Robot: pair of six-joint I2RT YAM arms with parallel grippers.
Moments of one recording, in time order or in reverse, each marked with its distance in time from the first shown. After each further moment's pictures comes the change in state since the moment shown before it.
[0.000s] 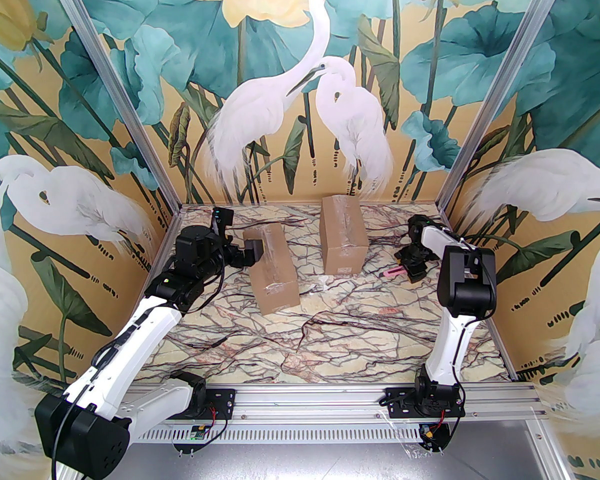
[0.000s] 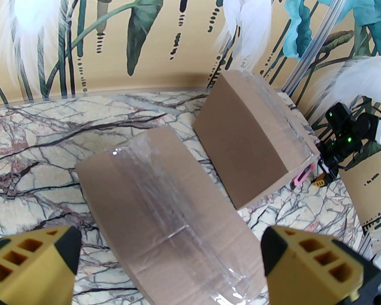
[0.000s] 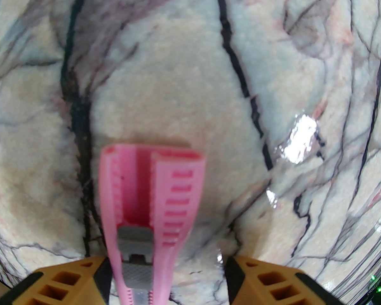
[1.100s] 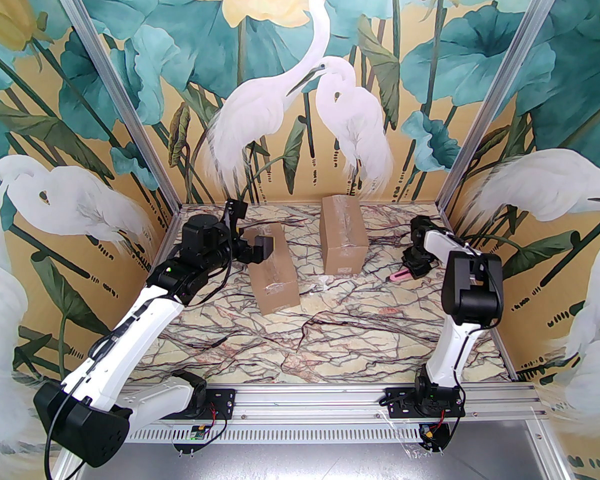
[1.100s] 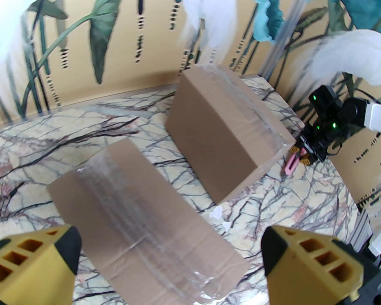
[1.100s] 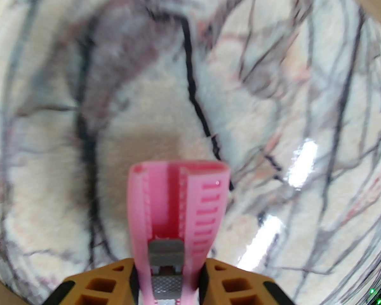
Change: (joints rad) left arm -0.102 0.092 0.201 -0.127 0.048 0.078; right arm 0.005 -0.169 -0.126 0.102 0.112 -0.009
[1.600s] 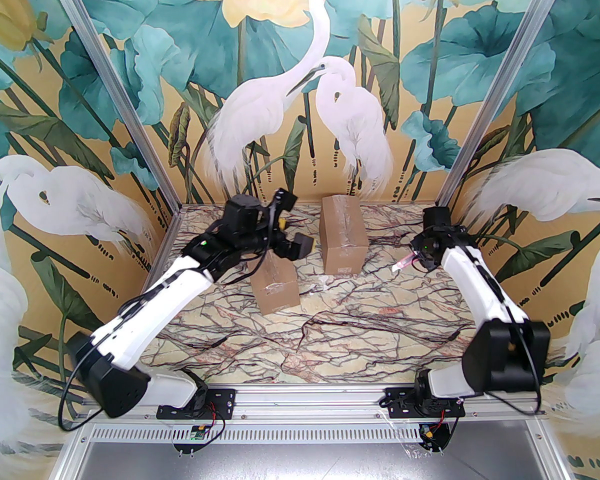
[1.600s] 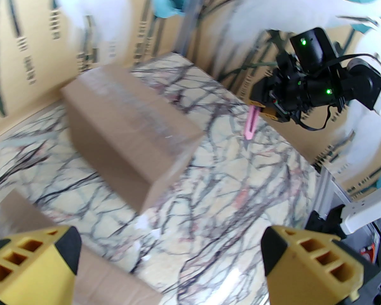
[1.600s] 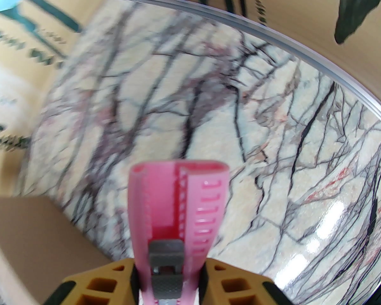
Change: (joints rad) left arm -0.243 0.304 0.349 -0.092 0.149 0.026; right arm 0.104 -0.533 -0.133 0.026 0.033 -0.169
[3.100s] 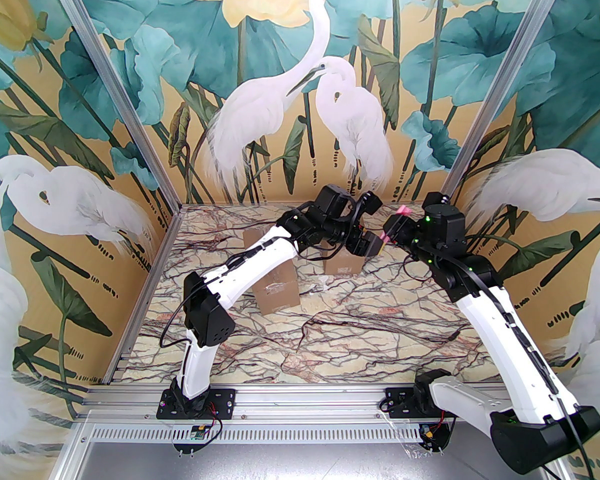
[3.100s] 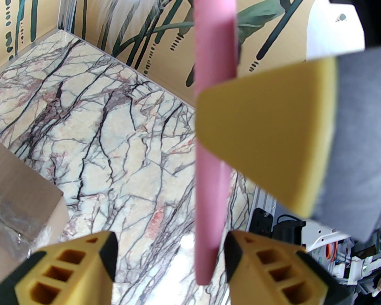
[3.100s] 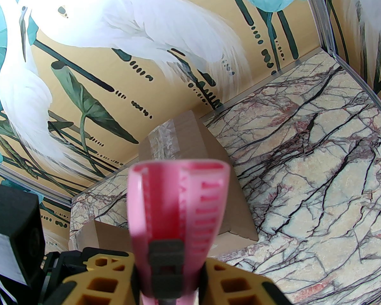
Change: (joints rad) left arm -0.198 0.578 0.622 -0.149 0.156 -0.071; right arm 0.254 -0.259 0.039 0.146 -0.175 -0.194
